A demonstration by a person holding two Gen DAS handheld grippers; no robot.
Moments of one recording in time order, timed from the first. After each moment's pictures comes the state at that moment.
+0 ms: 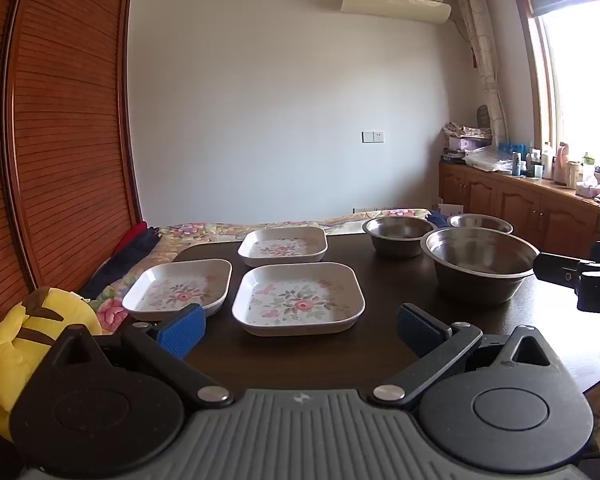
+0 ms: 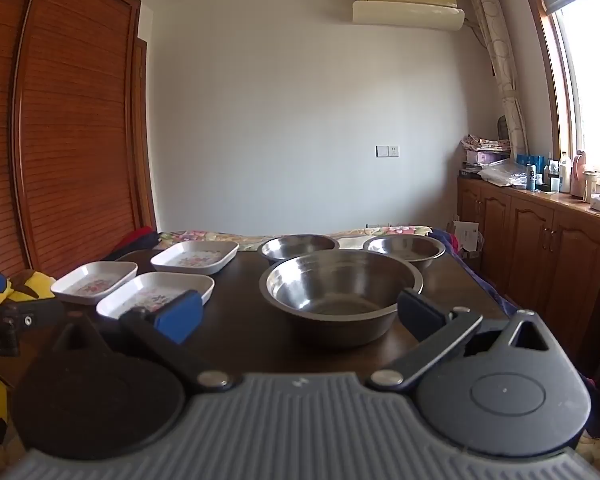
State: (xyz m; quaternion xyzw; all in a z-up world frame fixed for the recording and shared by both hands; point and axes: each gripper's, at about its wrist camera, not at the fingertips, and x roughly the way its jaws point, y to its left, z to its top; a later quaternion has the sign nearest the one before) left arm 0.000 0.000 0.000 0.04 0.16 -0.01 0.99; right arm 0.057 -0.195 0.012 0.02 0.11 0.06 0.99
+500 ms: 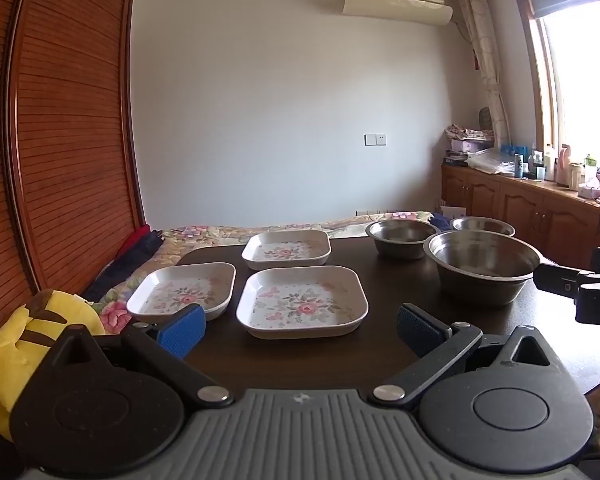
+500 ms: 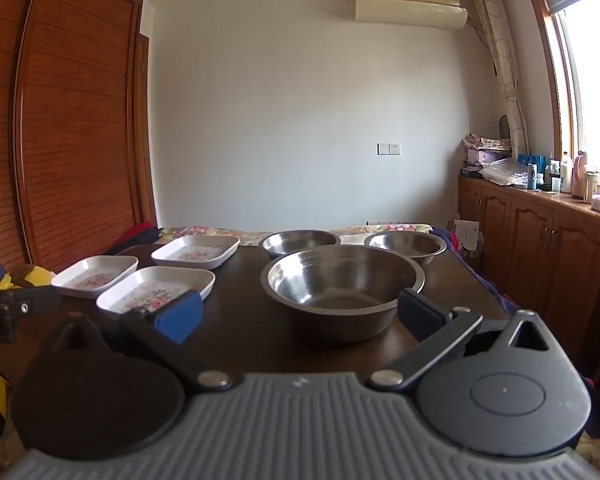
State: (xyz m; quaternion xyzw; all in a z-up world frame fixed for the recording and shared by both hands) left arm 0.001 0.004 -0.002 0.04 0.16 0.00 0.99; right arm 0.057 -0.193 0.008 0.02 0.12 0.06 0.99
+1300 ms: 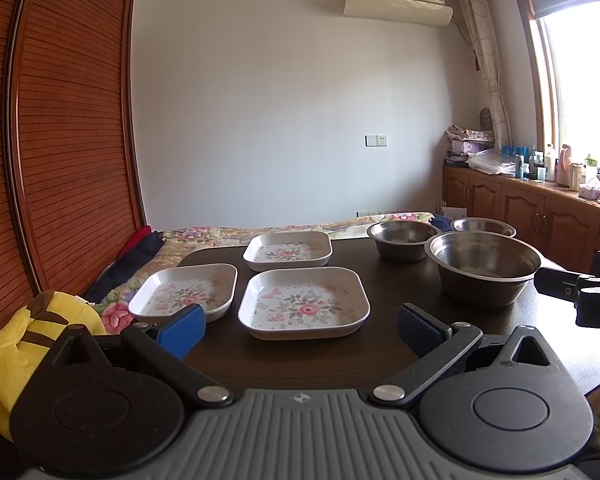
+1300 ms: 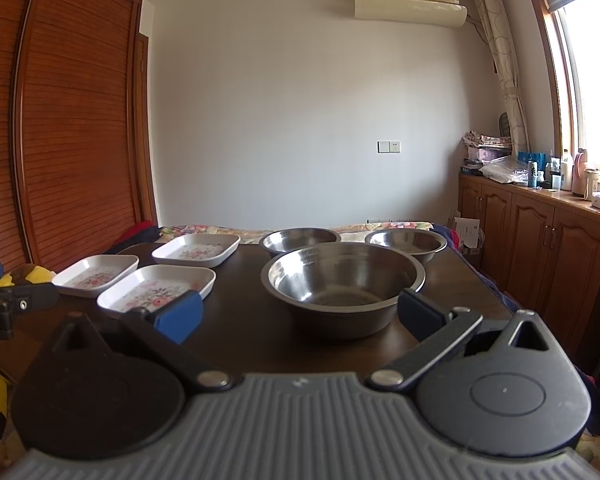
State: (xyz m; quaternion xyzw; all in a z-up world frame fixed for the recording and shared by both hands) left arm -0.001 0.004 0.003 0.04 0.15 0.00 0.99; right arm 0.056 -0.193 0.007 0.02 0.12 0.06 0.99
